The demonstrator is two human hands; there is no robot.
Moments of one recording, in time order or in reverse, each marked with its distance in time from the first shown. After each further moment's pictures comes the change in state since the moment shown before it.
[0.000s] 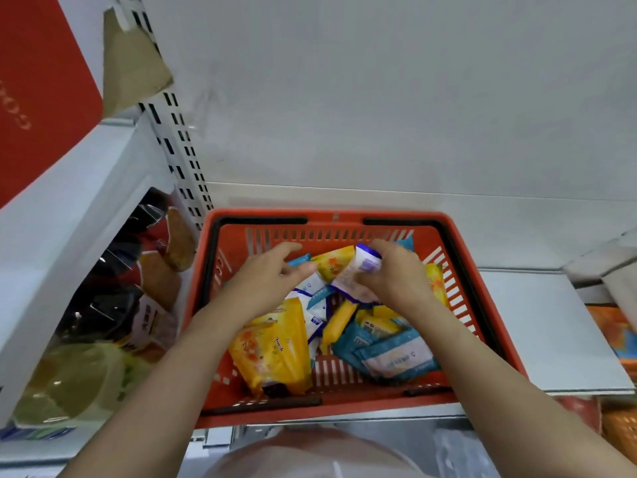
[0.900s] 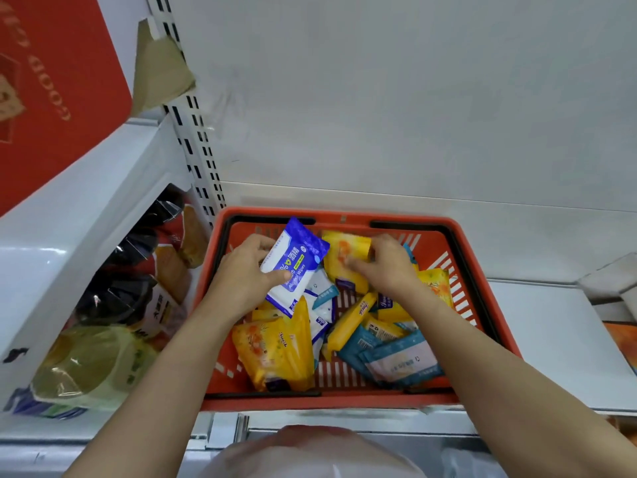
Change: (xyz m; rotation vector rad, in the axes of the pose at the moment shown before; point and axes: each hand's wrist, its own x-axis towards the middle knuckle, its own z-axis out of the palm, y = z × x) left_hand -0.018 -0.016 -0.008 -0.216 0.244 -0.065; right_hand 0.037 0.012 0.030 0.142 -0.062 0.000
